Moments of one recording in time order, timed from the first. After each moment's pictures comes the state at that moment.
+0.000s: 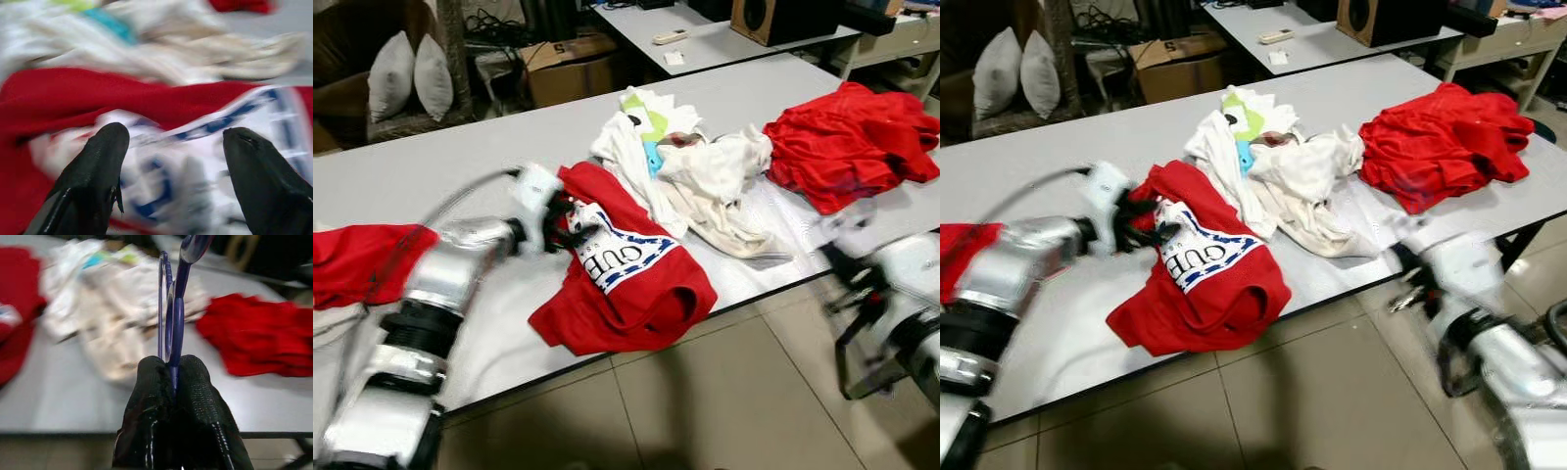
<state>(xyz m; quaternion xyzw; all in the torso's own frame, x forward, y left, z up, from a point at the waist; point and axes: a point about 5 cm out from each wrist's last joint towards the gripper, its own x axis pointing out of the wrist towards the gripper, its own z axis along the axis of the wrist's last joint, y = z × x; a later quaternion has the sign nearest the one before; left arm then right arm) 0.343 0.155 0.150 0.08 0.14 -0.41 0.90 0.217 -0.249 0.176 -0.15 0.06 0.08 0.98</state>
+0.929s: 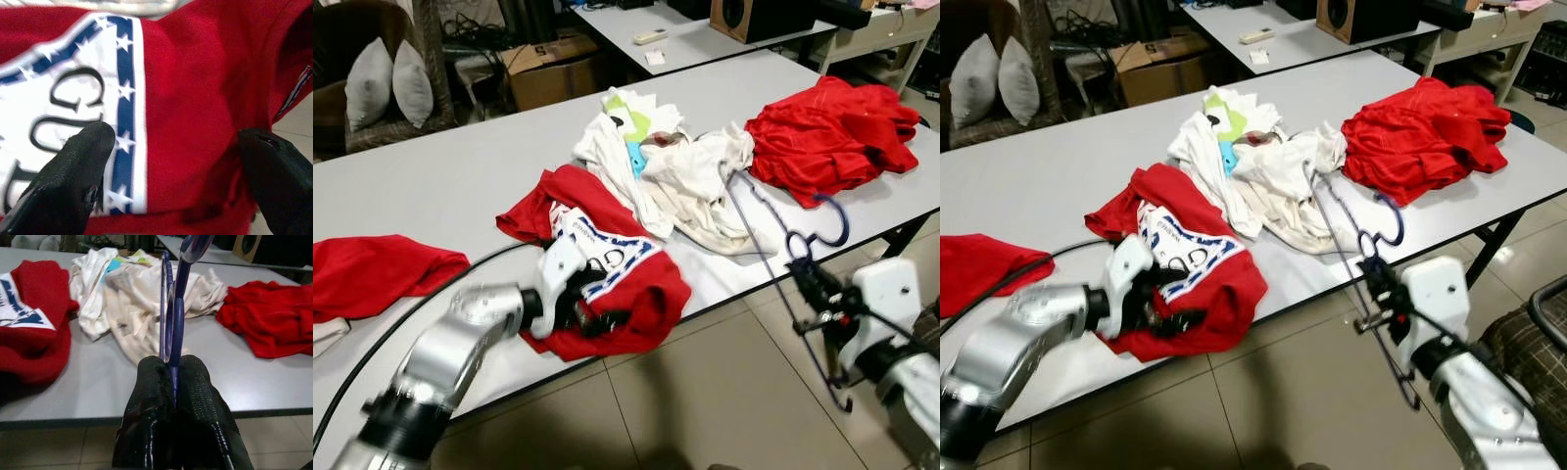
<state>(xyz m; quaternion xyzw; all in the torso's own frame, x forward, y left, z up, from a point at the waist) 0.265 0.138 0.112 0.09 0.21 -0.49 0.84 0.195 -0.205 0.155 -0.10 0.07 0.13 0.98</state>
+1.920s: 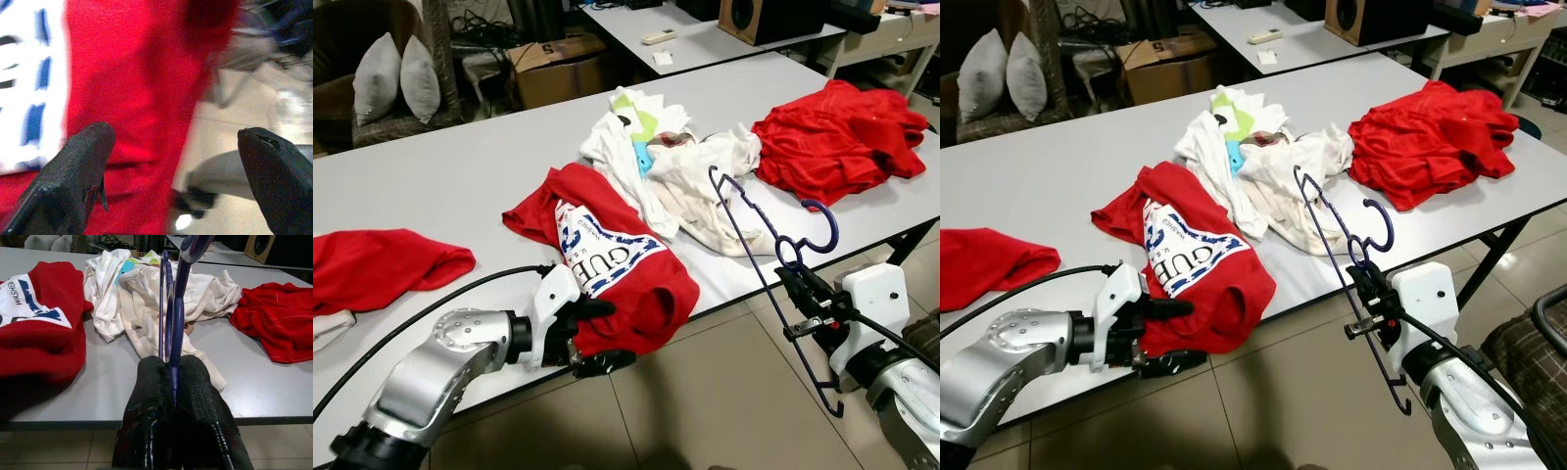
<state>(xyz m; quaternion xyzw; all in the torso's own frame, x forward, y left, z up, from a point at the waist) 0.243 0.139 0.110 0.07 0.21 -0.53 0.82 0.195 -0.199 0.153 -0.09 0.07 0.14 0.98</state>
